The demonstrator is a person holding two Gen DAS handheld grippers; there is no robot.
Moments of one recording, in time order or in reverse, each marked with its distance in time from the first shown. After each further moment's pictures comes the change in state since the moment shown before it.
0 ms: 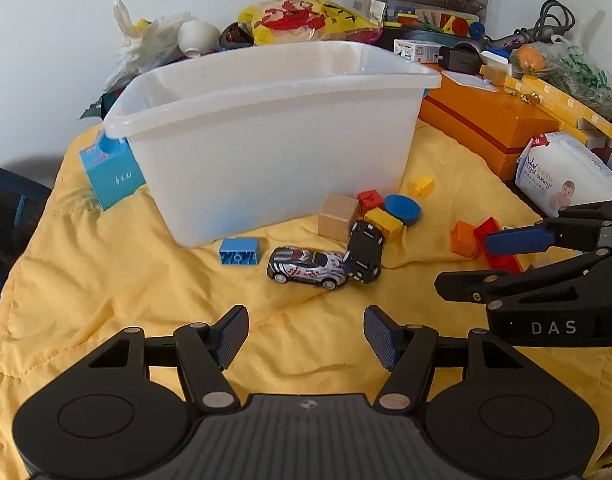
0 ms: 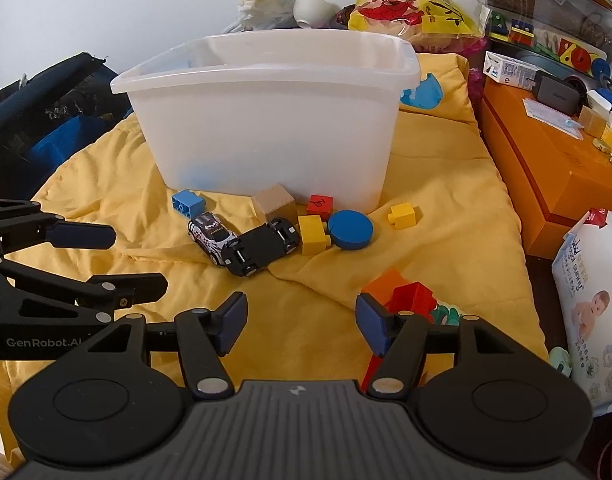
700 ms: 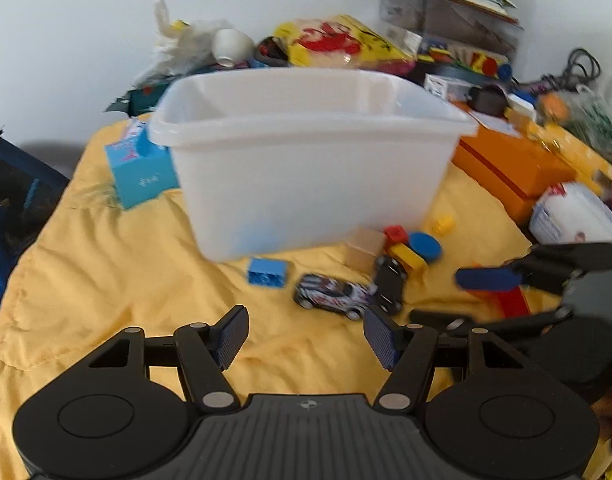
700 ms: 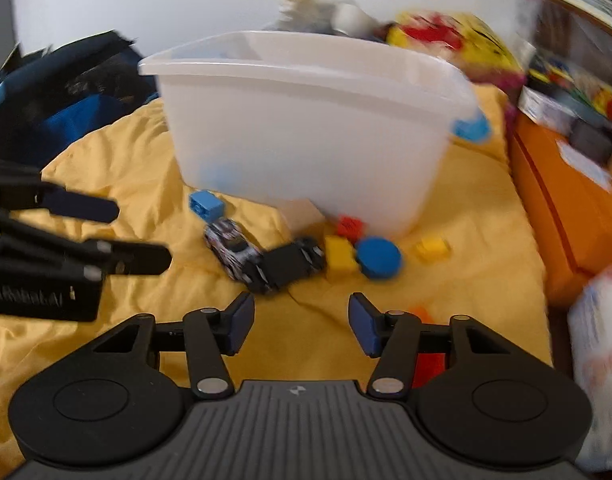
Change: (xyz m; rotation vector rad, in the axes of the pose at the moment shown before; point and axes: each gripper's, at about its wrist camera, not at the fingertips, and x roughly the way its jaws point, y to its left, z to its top) left arm -0.008 0.028 0.008 -0.110 -0.065 0.005; right arm 0.022 0.027 0.009 -0.147 -0.039 0.014
